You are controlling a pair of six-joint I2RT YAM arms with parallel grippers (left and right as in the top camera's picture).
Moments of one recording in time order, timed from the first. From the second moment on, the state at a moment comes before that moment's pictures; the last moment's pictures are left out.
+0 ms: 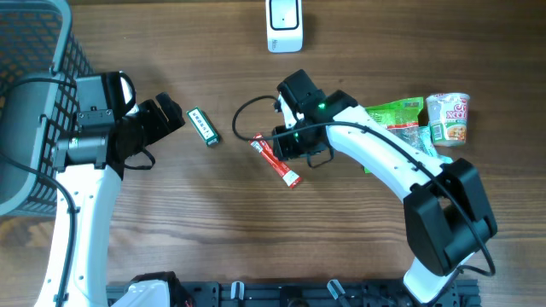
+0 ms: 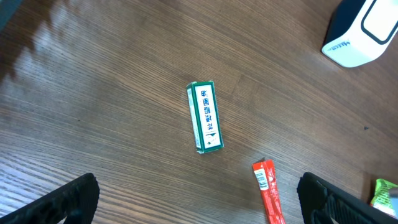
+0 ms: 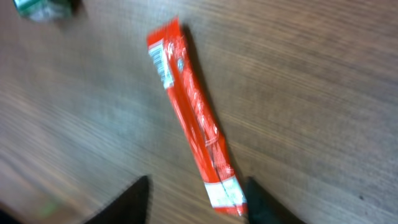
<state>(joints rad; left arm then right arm) 0.08 1.29 1.13 -0.83 0.13 -0.44 0.59 1.87 1.36 -0.82 -0.26 0.28</state>
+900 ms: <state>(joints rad) 0.08 1.29 1.13 -0.83 0.13 -0.44 0.60 1.87 1.14 -0.65 -0.27 0.02</state>
